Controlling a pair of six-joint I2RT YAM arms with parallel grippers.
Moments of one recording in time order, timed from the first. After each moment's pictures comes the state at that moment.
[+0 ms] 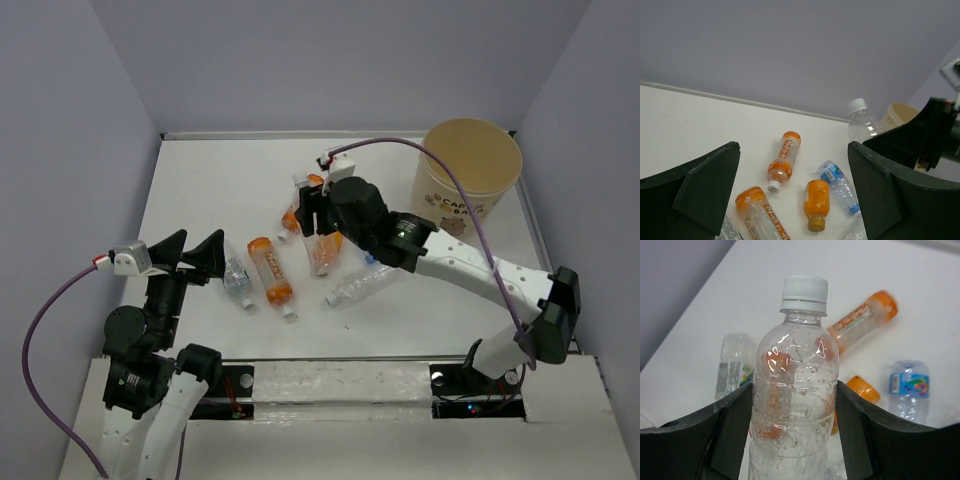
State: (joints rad) left arm -0.31 0.18 0.68 -0.26 -0.14 -0.38; right arm 1.01 1.55 1.44 -0.30 0.36 0.36
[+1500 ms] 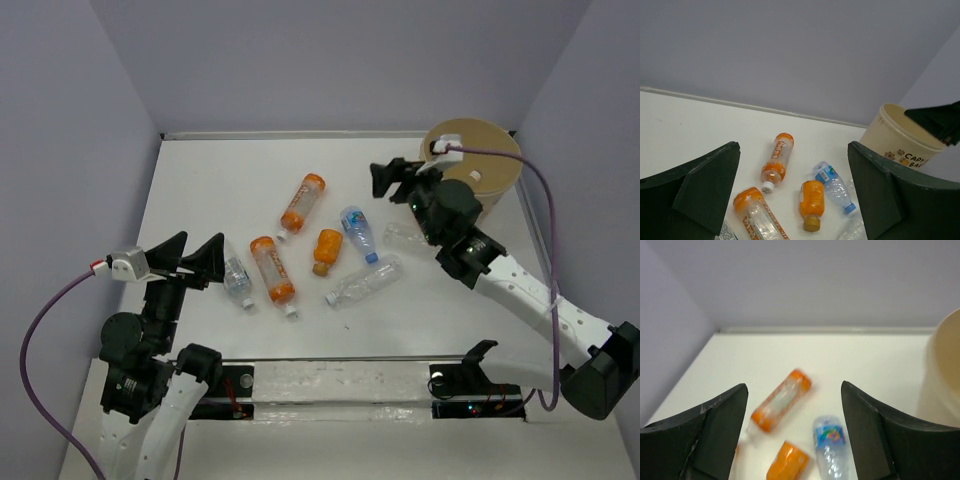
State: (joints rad) left arm -0.33 0.15 0.67 -0.26 -0.14 -0.38; right arm 0.57 1.14 1.06 0.22 0.41 0.25
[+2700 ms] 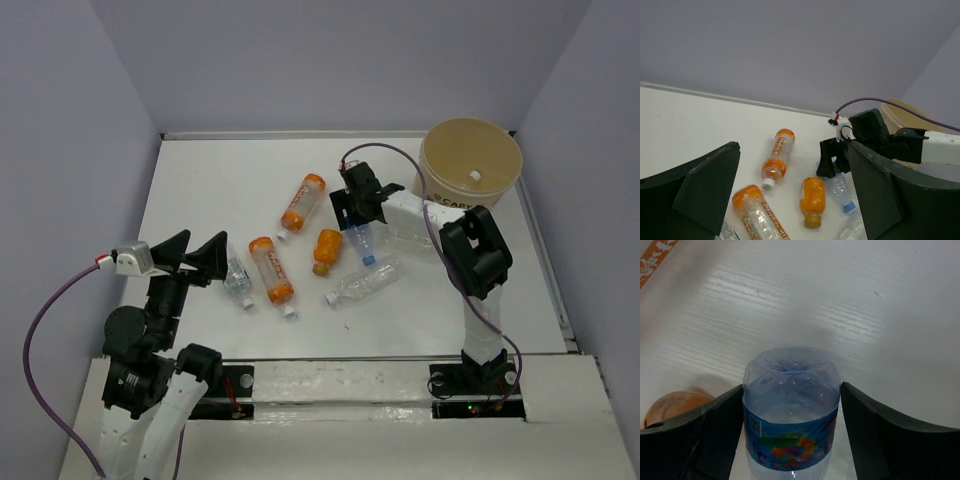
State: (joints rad) left arm -0.33 0.18 0.67 -0.26 -0.13 -0.38; right arm 0.58 2.03 1.49 -0.38 0.19 0.18
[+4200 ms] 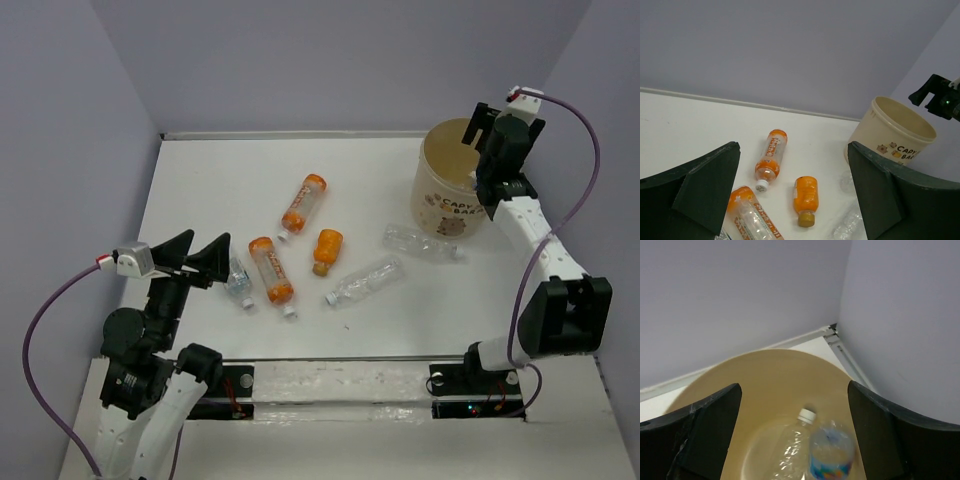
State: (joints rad) left arm -0.37 0.17 0.67 -0.24 -0.12 -0.38; right arm 0.05 1.48 1.26 0.16 0.50 0.04
